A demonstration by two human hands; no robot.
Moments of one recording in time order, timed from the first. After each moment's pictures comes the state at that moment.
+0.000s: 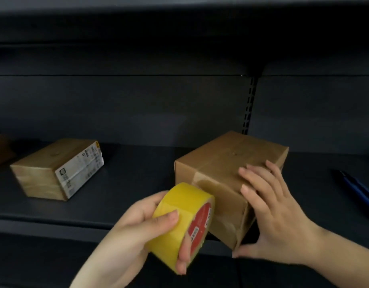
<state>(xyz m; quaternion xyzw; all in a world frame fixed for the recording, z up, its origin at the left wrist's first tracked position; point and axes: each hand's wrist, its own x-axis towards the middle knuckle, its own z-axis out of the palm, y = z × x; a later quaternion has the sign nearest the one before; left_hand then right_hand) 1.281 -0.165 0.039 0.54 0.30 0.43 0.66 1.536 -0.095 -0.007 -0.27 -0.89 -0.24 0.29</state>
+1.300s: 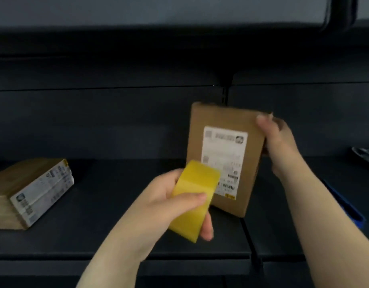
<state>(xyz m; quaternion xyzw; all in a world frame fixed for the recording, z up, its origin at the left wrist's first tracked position) 1.345 -0.127 0.072 0.64 0.32 0.41 0.57 1.576 -0.018 0.080 -0.52 -0.49 0.32 0.63</state>
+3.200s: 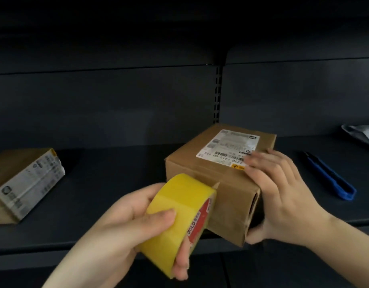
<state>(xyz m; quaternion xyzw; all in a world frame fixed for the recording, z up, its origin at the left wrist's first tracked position) 1.308 -0.150 0.051 0.62 0.41 0.35 0.57 1.575 -0.108 0.004 -0.35 -0.84 -0.28 0.29</state>
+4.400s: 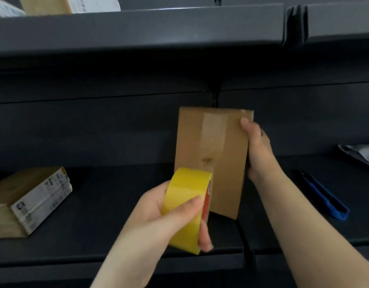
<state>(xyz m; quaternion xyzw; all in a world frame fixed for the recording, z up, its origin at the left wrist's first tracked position) 1.352 -0.158 0.077 0.61 0.33 0.44 0.57 1.556 -0.029 0.075 -0.46 -0.39 0.44 0.66</state>
